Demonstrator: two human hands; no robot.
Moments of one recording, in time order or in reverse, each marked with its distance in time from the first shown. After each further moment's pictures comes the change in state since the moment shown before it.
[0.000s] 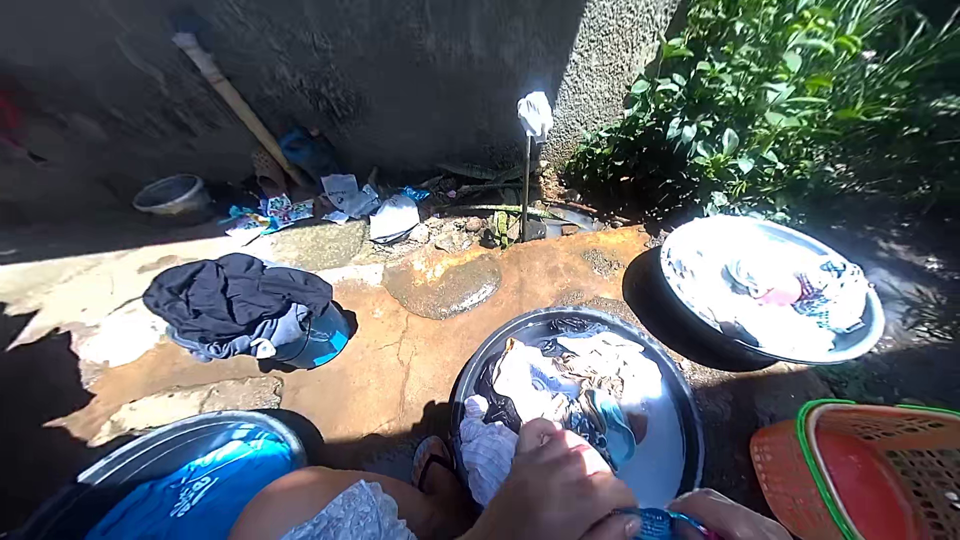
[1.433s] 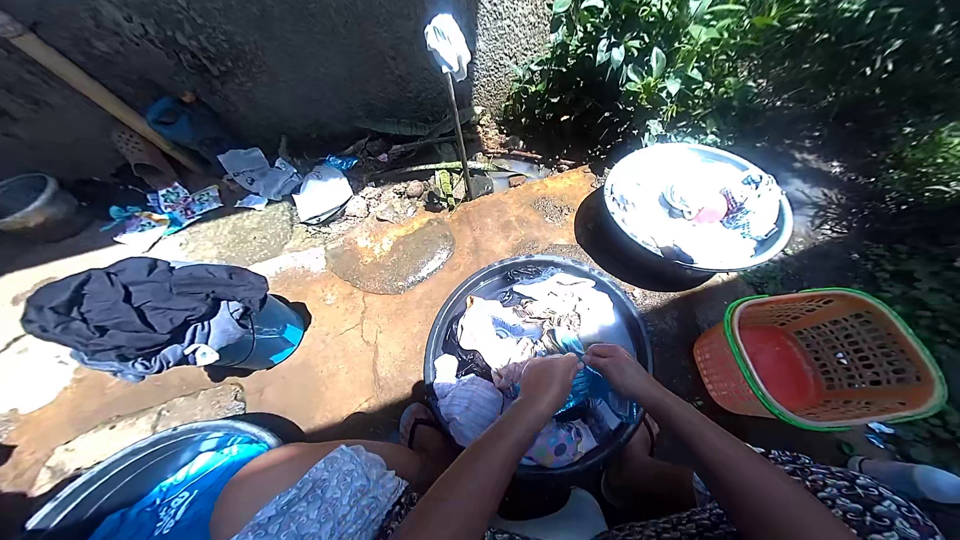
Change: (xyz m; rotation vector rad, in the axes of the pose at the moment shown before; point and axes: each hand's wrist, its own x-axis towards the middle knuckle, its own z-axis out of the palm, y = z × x) left_hand 0.007 -0.087 0.141 0.199 -0.806 -0.685; right_hand -0.027 0.158 0.038 0.066 -0.443 1.068
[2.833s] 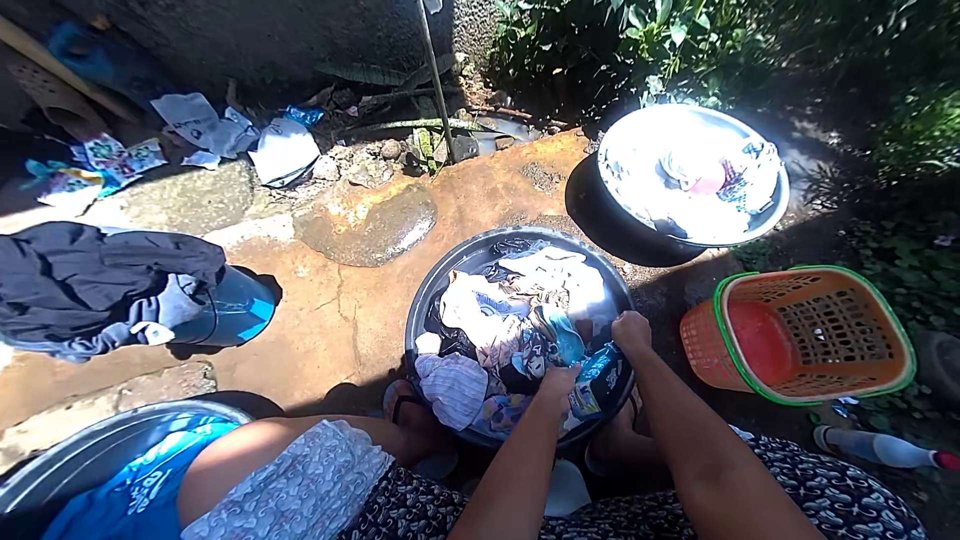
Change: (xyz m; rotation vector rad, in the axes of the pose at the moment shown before) left_hand 0.047 0.005 0.115 -1.314 -0.089 -0.671; right_hand 0.059 0.057 -0.015 -0.316 0.305 0.577
